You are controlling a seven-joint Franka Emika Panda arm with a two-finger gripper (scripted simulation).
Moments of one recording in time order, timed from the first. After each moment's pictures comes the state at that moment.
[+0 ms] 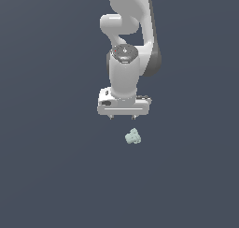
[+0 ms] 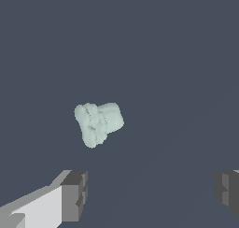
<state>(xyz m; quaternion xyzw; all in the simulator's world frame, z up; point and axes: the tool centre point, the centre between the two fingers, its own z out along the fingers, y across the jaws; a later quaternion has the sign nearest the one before) 0.004 0.015 0.168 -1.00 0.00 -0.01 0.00</state>
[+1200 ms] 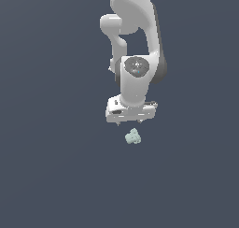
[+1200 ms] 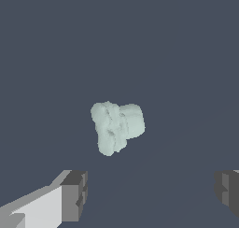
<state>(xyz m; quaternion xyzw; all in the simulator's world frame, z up) 0.012 0.044 0.139 -1.00 -0.06 0.00 0.00</state>
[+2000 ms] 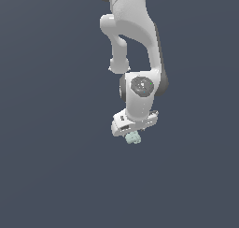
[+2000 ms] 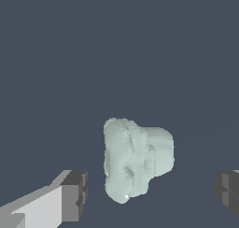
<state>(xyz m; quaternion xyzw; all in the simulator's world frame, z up) 0.032 0.066 0.088 -0.99 -0.16 0.00 0.00</state>
